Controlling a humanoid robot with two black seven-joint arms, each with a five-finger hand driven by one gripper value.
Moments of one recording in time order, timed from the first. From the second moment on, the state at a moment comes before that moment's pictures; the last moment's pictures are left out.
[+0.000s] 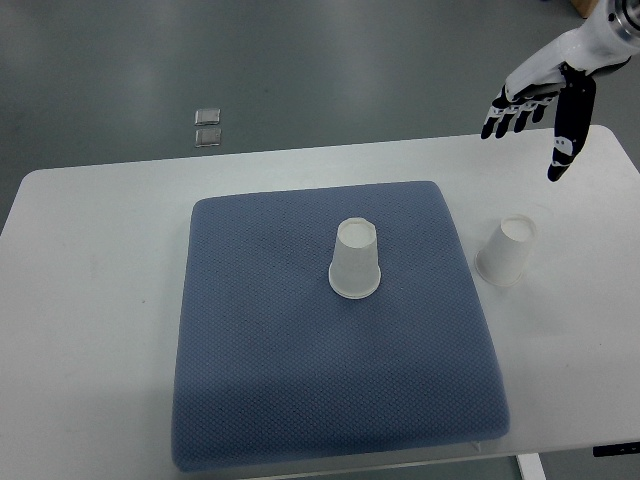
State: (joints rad) left arm -0.03 0.00 0.04 -0.16 0.05 -0.08 0.16; right arm 2.30 -0.51 -1.12 1.35 -0.45 0.60 0.08
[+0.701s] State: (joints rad) left arm -0.03 0.00 0.04 -0.17 0.05 -0.08 0.16; right arm 1.87 -0.47 -1.11 1.19 -0.45 0.25 0.08
